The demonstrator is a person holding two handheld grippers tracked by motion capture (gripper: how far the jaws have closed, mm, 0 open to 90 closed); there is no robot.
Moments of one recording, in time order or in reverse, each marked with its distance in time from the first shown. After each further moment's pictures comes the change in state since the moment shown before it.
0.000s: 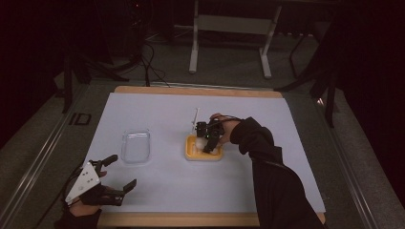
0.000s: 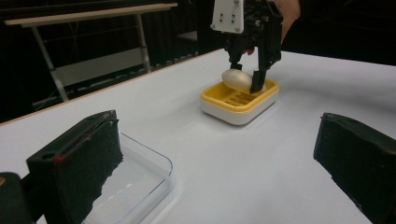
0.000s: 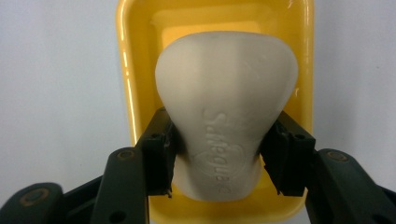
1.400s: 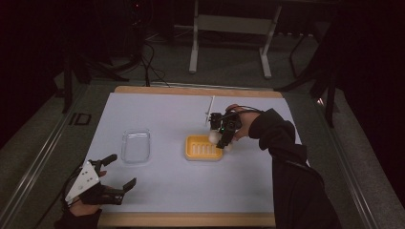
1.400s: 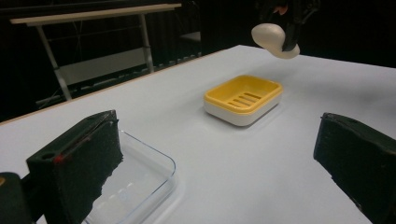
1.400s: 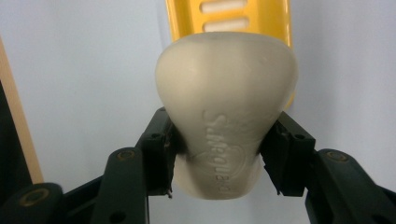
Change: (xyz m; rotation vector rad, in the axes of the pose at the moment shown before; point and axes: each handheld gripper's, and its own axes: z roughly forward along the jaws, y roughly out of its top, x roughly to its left) left arm 0.001 0.000 0.000 -0.003 0.013 -0.012; right arm 0.016 -0.027 -0.073 0.018 0.006 0.065
